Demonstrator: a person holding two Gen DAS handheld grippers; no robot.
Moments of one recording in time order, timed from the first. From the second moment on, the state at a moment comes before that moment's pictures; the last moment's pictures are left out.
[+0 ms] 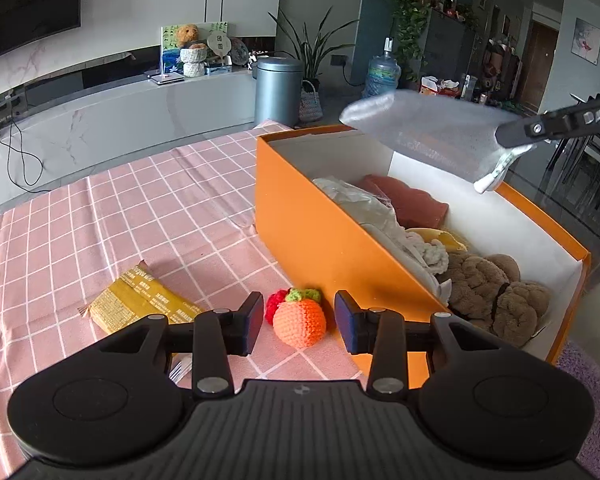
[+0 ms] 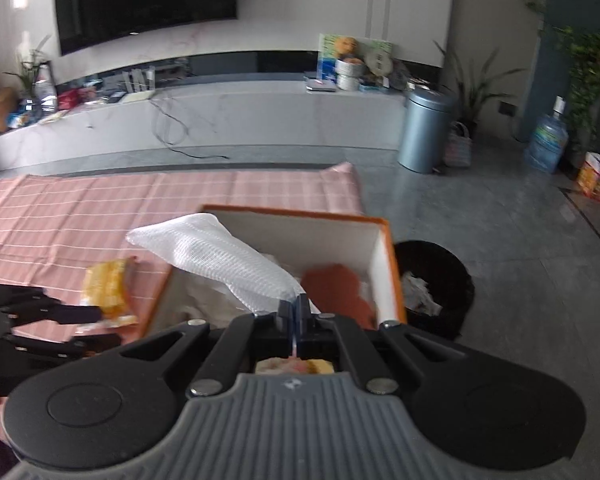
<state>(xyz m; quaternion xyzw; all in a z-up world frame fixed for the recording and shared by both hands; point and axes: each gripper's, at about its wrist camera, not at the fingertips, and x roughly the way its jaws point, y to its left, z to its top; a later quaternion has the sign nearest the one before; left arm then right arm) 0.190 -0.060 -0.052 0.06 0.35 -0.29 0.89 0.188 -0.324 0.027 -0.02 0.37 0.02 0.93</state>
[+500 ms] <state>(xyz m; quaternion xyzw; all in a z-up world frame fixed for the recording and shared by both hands) 0.201 -0.078 -0.063 0.12 0.36 -0.30 0.87 0.225 -0.341 -0.046 -0.06 0.45 -0.03 0.89</state>
